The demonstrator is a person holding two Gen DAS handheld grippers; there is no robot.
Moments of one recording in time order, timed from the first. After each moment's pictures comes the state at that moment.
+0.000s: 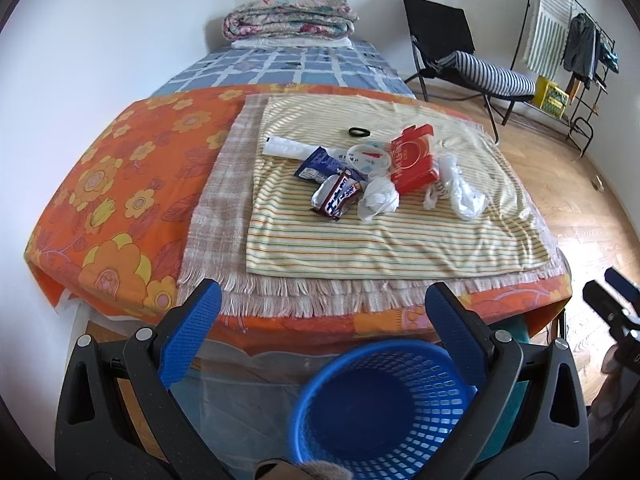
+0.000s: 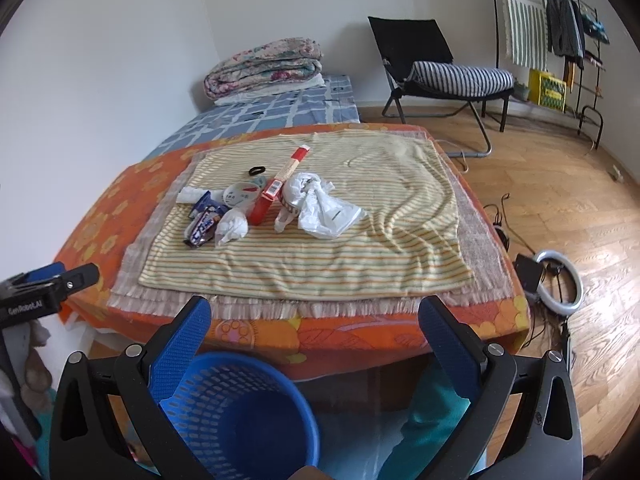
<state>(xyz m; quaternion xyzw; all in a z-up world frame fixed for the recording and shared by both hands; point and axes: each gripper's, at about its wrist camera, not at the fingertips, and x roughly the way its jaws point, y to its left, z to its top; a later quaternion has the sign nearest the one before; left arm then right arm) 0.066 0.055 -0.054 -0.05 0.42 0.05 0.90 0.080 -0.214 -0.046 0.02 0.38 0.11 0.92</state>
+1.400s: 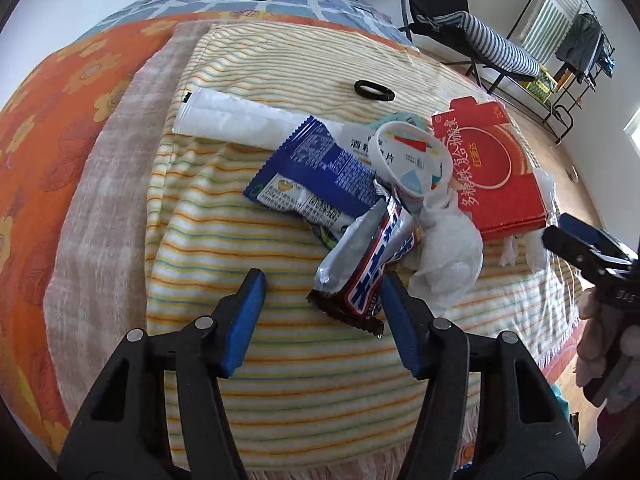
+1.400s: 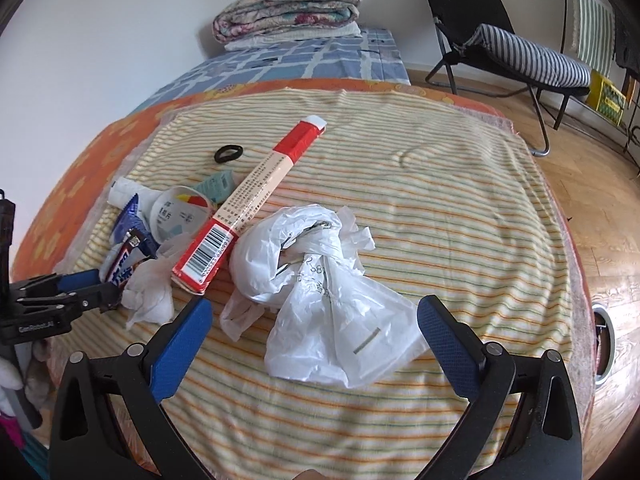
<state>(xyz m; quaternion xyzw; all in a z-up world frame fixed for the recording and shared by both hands) 0.259 0.100 -0.178 -0.11 0.50 -0.04 0.86 0.300 -0.161 -0.140 -0.02 0.46 0.17 0.87</state>
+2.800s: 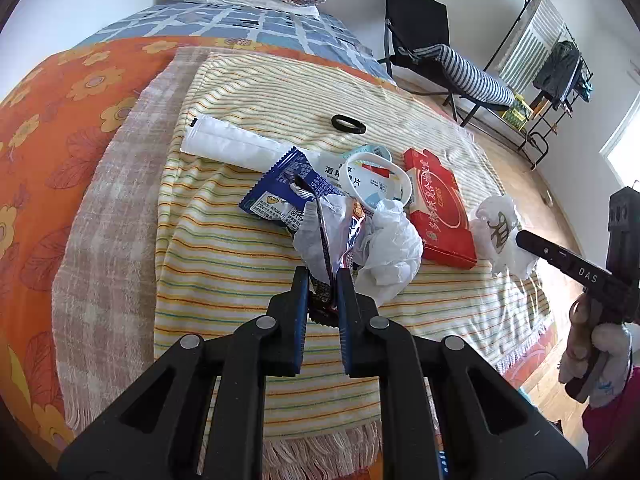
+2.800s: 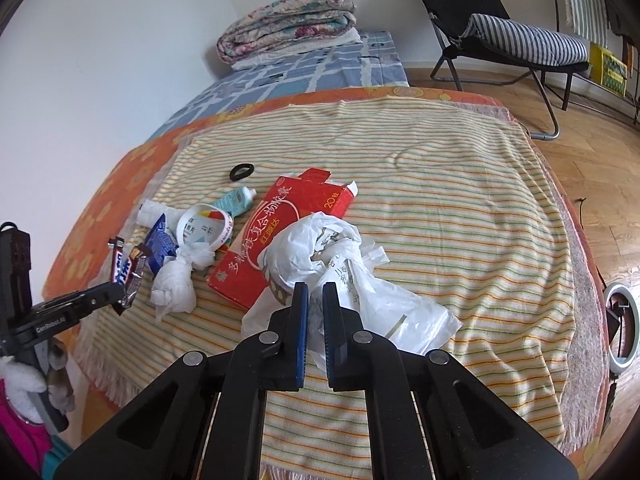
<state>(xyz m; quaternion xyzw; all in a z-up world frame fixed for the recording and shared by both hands) 0.229 0.107 -0.151 -0.15 0.45 -0.07 0.88 0.286 -0.190 -0.123 0.05 0.45 0.20 0.87</state>
